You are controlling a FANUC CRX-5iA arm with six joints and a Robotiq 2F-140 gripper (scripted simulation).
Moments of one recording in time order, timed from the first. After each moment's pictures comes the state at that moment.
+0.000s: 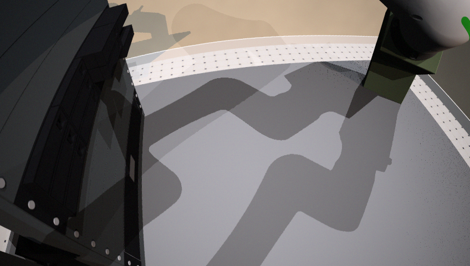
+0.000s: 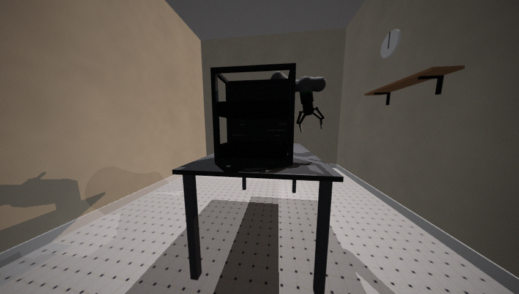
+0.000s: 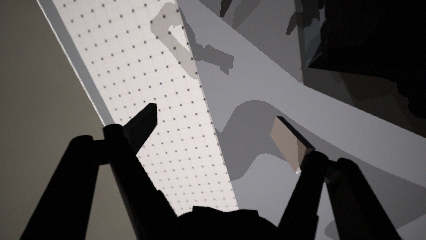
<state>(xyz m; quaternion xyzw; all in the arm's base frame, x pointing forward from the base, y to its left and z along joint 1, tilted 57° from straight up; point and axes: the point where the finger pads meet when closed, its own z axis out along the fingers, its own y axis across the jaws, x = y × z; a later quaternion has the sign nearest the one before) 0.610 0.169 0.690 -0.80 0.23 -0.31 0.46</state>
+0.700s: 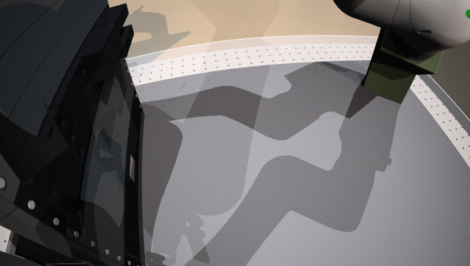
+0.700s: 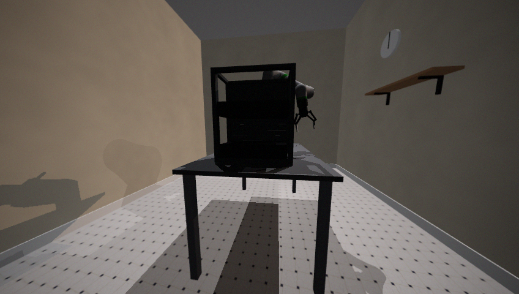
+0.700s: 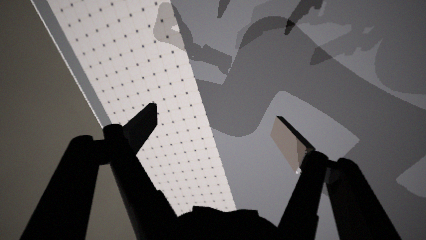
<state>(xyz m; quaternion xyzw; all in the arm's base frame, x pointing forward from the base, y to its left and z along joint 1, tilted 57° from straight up) 0.477 0.228 0.585 -0.80 0.23 -0.30 0.46</state>
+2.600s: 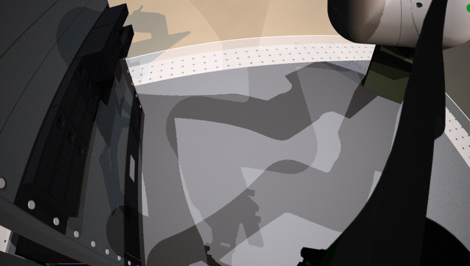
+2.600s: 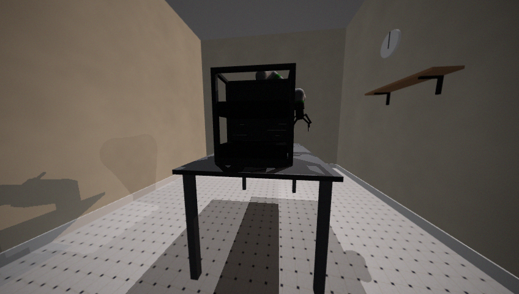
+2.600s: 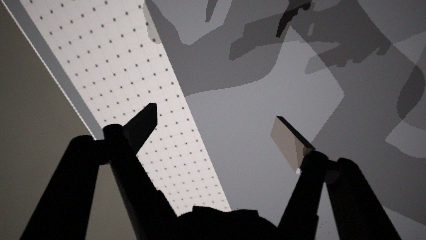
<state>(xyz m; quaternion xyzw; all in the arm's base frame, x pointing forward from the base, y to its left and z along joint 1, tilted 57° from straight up) 0.419 0.252 0.509 -0.81 0.26 -0.29 0.45</state>
